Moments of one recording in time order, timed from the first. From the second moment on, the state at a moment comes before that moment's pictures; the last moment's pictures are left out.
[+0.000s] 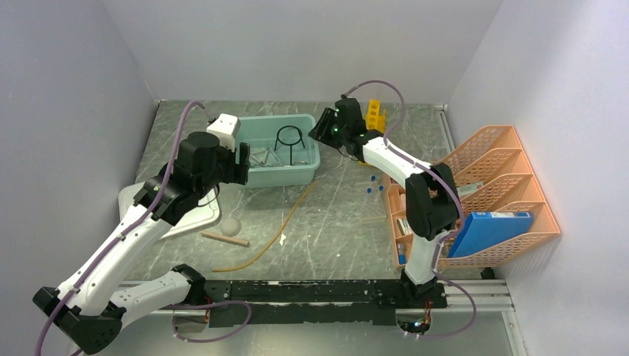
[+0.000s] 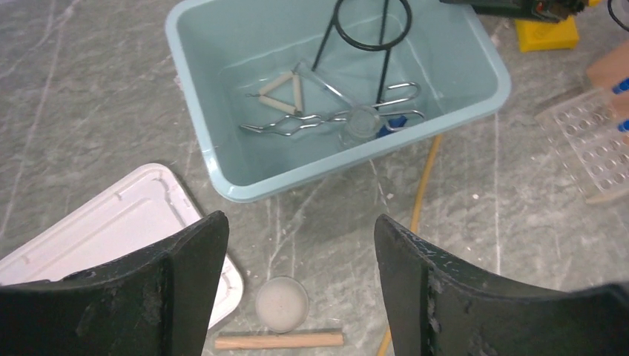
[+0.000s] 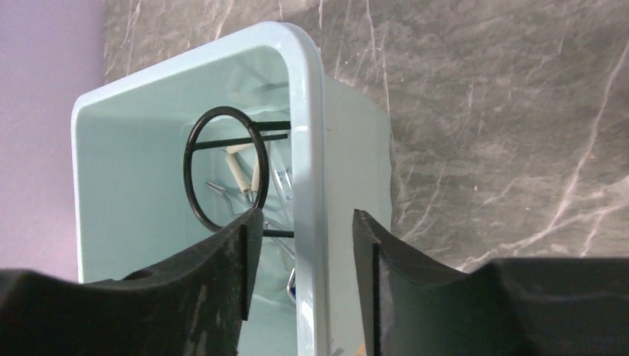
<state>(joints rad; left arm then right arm) -0.59 0.98 1.14 -0.63 -0.30 -0.15 0.46 1.88 1.41 -0.11 -0.08 0.71</state>
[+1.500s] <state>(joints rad) -0.87 1.47 0.85 -0.51 -0.06 -0.38 0.44 1.18 1.04 -0.25 -0.10 0.54</state>
